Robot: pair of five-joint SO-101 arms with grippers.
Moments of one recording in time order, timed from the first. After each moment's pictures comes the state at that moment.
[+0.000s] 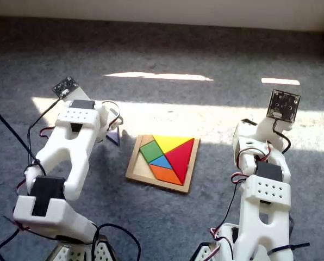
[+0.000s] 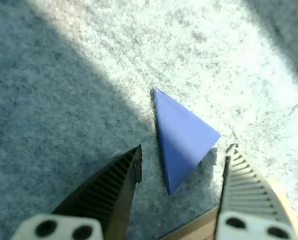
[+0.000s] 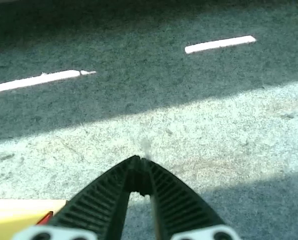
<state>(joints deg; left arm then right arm) -2.7 5.8 25.9 54.5 54.3 6.7 -44.9 61.6 27.4 0.0</state>
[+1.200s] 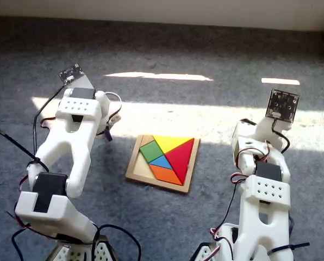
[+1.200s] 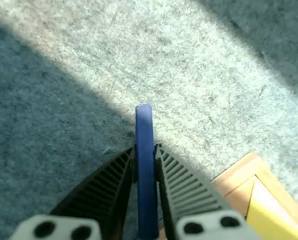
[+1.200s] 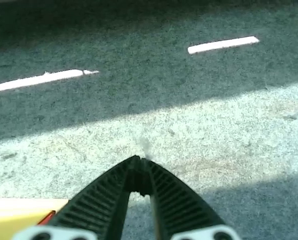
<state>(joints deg) -1.5 7.0 16.6 63.4 46.3 6.2 -44.9 61.6 27.4 0.0</state>
